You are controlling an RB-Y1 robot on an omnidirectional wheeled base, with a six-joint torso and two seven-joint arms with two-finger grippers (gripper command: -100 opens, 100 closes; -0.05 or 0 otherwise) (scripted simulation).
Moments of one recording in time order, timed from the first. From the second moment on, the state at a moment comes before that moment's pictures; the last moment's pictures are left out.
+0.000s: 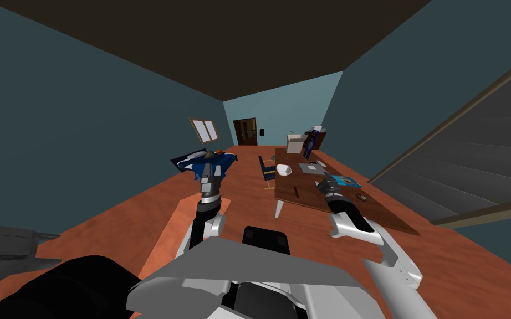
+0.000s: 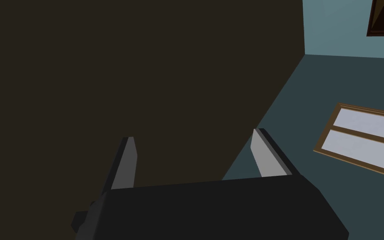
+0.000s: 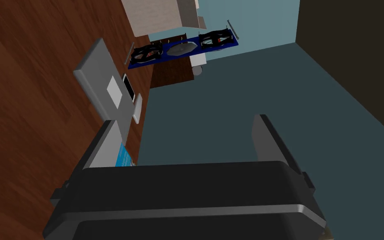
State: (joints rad) left arm 0.55 -0.04 -0.01 -2.34 -0.10 -0.60 -0.07; right arm 0.22 -0.32 -0.21 -1.91 -0.01 0.18 -0.51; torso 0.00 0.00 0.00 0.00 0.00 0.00
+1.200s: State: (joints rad) left arm 0.55 -0.04 -0.01 -2.34 -0.10 -0.60 -0.07; right arm 0.14 -0.38 -0.31 -1.68 -0.15 0.50 -0.70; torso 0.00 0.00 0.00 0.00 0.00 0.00
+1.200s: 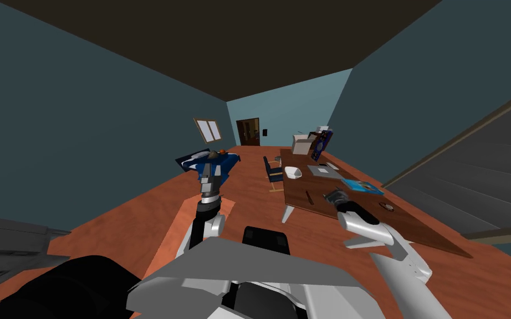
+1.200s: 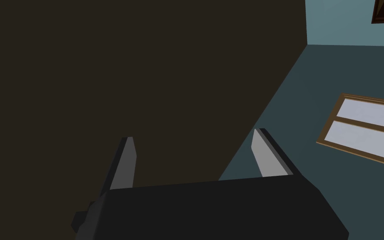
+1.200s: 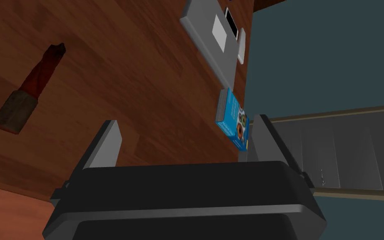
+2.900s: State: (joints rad) left arm 0.55 -0.04 -0.01 -2.34 -0.10 -0.60 -0.07; right arm 0.05 -0.53 -0.48 -1.19 -0.47 0.94 -0.92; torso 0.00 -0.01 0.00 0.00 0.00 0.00
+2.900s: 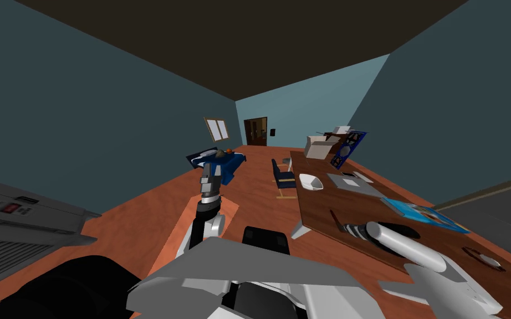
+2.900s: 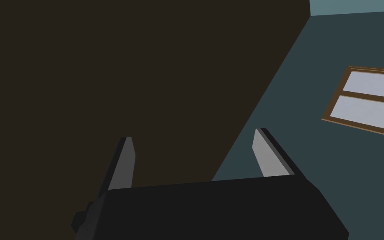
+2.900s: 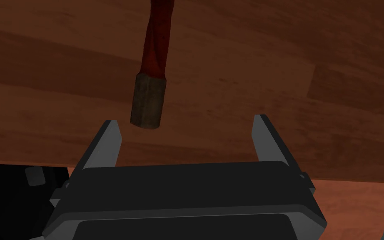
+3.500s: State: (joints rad) left arm 0.55 -0.04 -0.01 -2.34 -0.10 -0.60 -0.07; right arm 0.04 -0.58 -0.53 -1.06 -0.58 1.06 -0.95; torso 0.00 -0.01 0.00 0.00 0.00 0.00
